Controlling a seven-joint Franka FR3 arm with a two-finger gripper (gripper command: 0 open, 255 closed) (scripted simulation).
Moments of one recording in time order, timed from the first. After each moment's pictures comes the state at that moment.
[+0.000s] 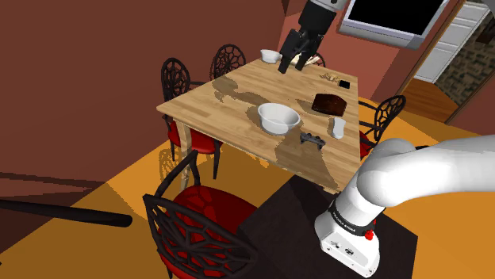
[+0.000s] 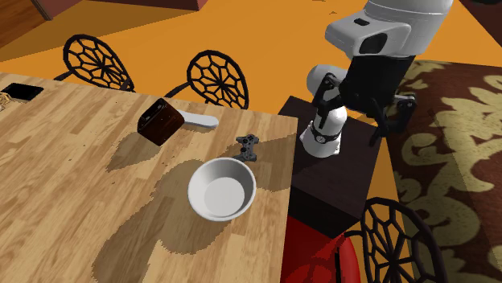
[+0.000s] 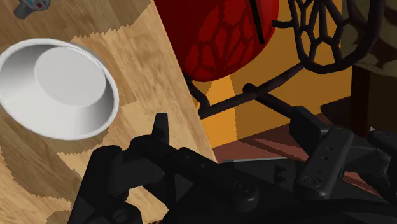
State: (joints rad) arm -0.02 -0.80 0.07 -2.29 0.09 1.67 0.03
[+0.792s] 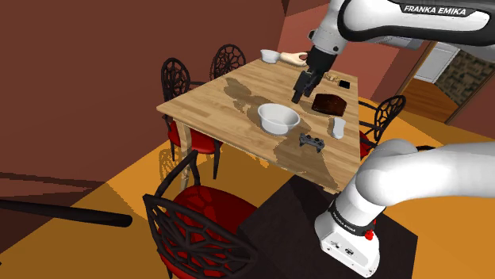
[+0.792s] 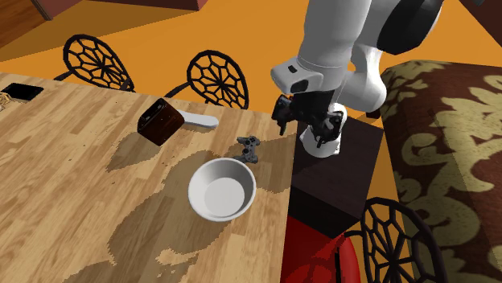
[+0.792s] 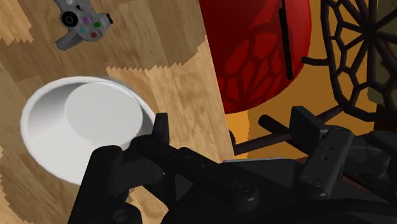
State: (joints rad) arm -0.06 -0.87 -0.08 -2.56 -0.02 1.80 -0.18
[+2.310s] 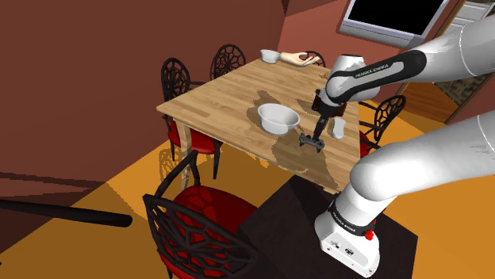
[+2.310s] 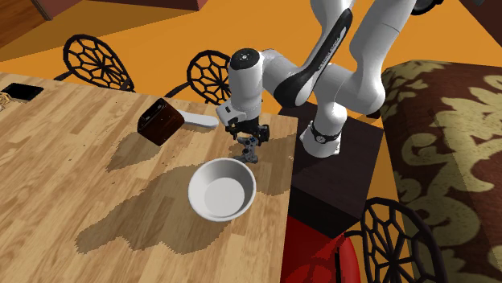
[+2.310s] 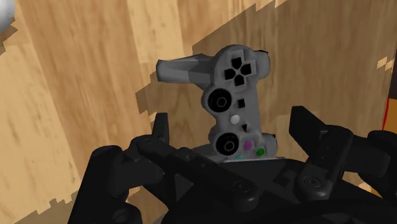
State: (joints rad) arm -0.23 -0.54 -0.51 -2.80 -0.37 2.26 -0.65
